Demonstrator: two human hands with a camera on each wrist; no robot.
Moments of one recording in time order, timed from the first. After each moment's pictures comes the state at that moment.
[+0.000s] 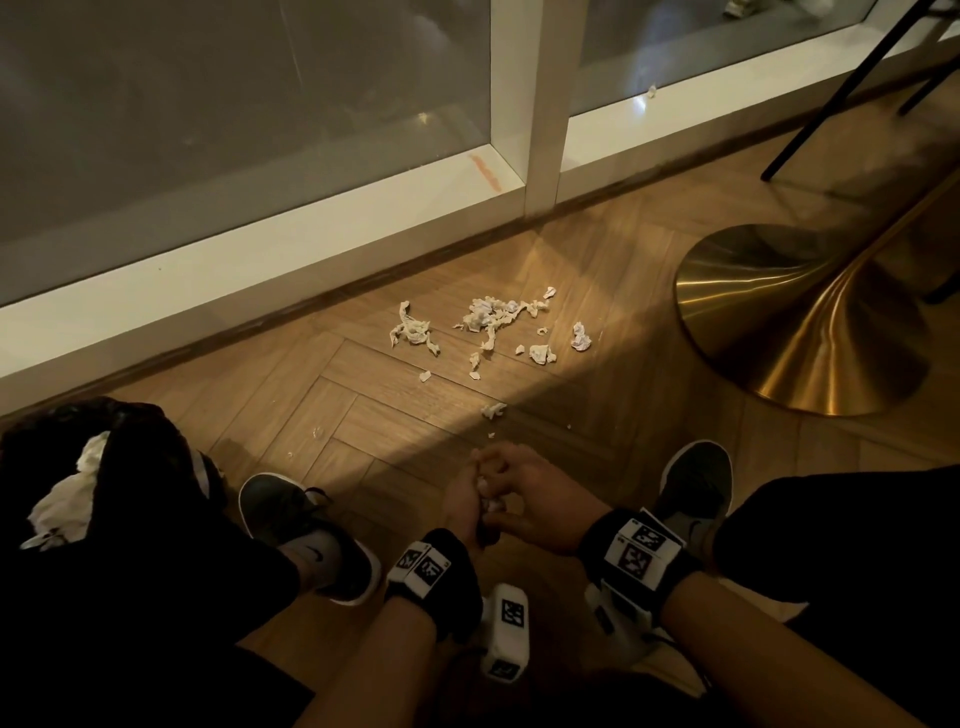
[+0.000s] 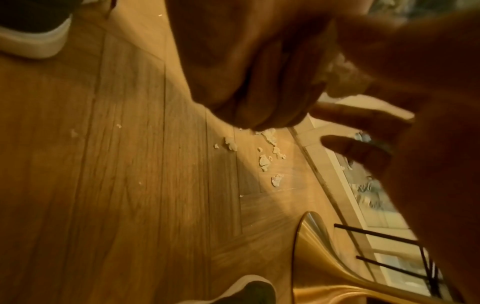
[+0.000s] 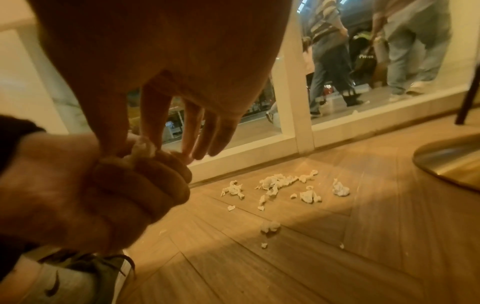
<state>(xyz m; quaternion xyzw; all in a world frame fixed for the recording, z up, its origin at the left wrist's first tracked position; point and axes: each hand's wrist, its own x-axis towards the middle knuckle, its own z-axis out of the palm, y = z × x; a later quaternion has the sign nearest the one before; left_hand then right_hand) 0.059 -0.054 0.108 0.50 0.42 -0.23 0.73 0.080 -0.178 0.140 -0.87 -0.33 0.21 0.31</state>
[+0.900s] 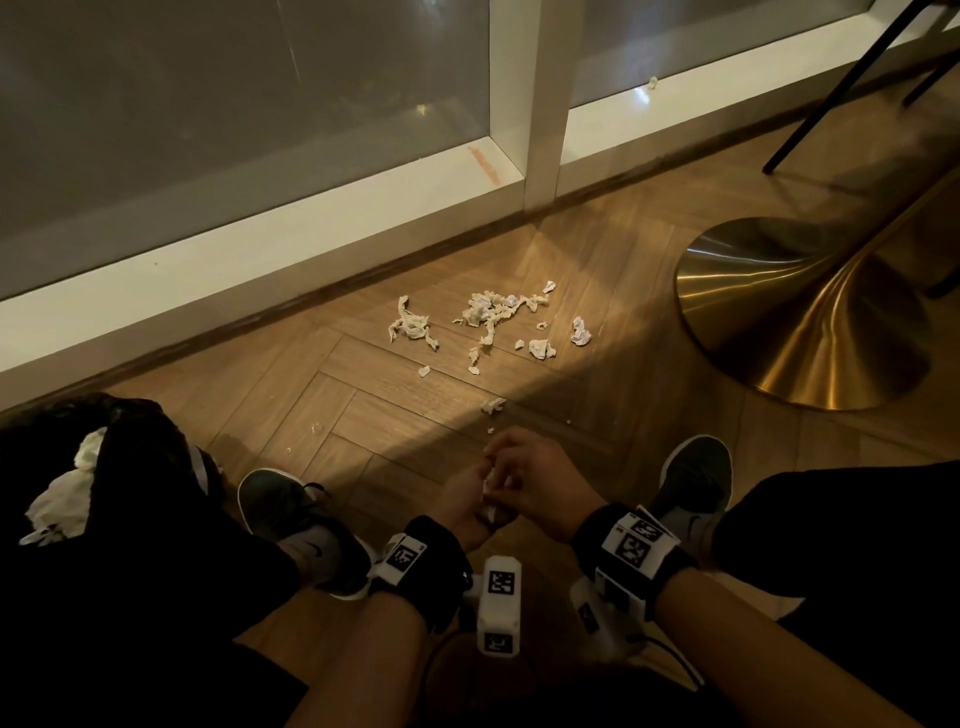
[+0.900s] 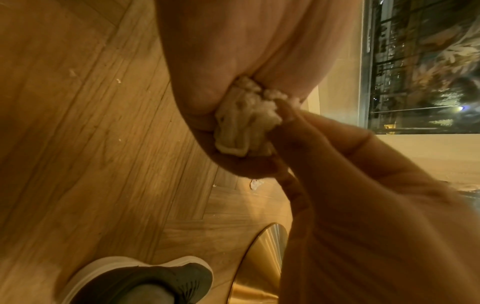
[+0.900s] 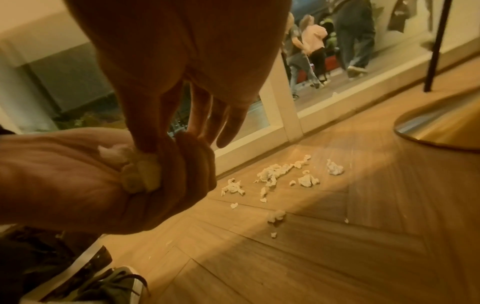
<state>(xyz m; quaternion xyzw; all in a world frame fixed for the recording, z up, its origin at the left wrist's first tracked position) 0.067 -0.052 0.119 0.44 0.38 -0.29 0.76 0.082 -0.172 0.144 -0.87 -0.21 0.18 0.41</state>
